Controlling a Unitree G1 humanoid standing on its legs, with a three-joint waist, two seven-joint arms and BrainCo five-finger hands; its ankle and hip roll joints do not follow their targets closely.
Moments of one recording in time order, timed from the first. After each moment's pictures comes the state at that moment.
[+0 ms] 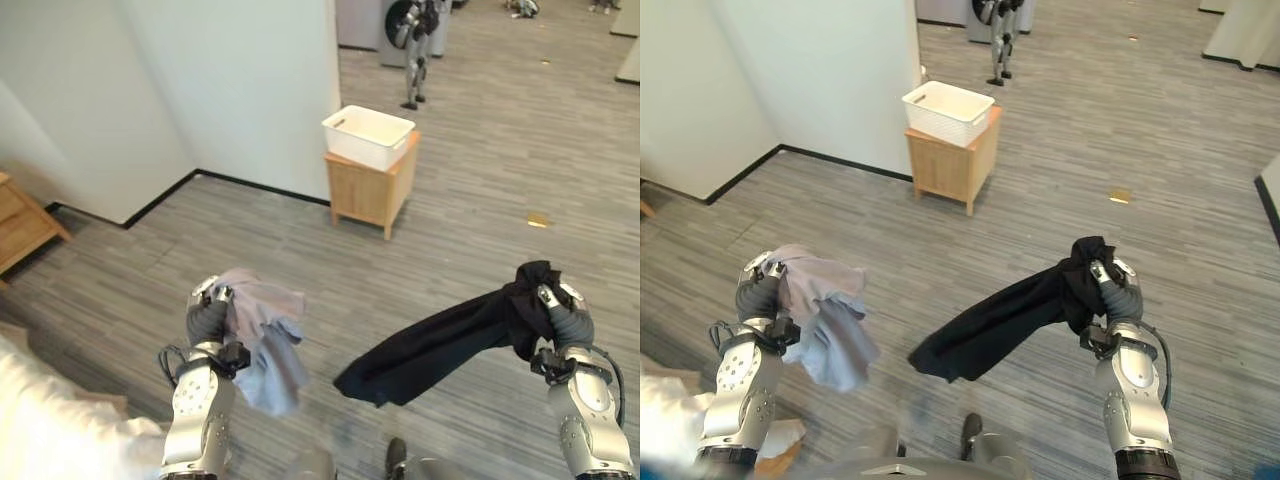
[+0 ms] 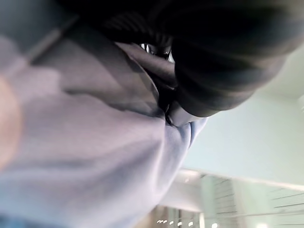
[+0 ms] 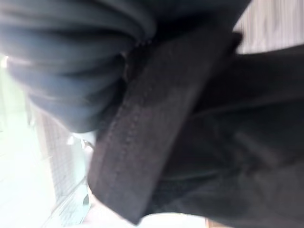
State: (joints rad) left arm 0.11 0.27 0.12 0.00 -0.47 -0.14 0.15; right arm 0.09 -0.36 -0.14 0.06 0.49 -0.14 -0.15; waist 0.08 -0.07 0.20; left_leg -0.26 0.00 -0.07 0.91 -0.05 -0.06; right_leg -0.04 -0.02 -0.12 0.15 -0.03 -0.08
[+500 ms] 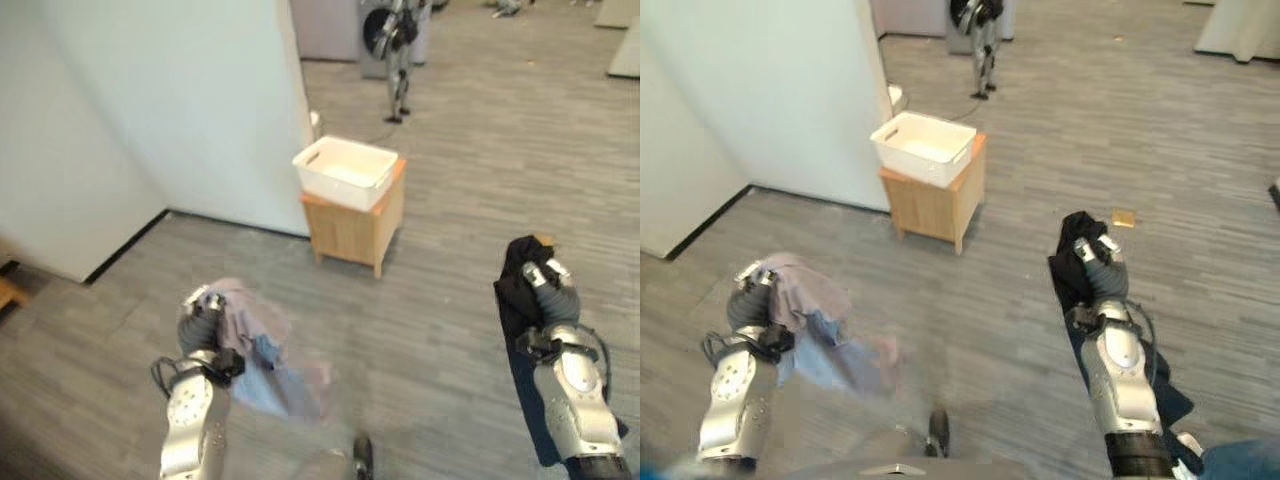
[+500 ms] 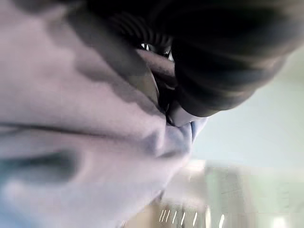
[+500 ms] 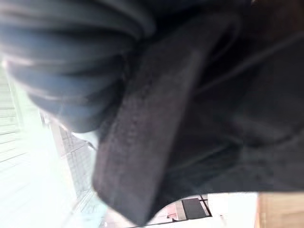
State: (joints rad) left arm 0.14 0.26 0.10 -0.03 -0.46 -0.11 0.14; right arm 0.08 -0.32 -0.04 -0.04 0.44 -0.13 -0.15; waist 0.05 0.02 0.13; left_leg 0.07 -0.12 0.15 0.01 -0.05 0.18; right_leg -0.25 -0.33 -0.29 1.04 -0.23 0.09
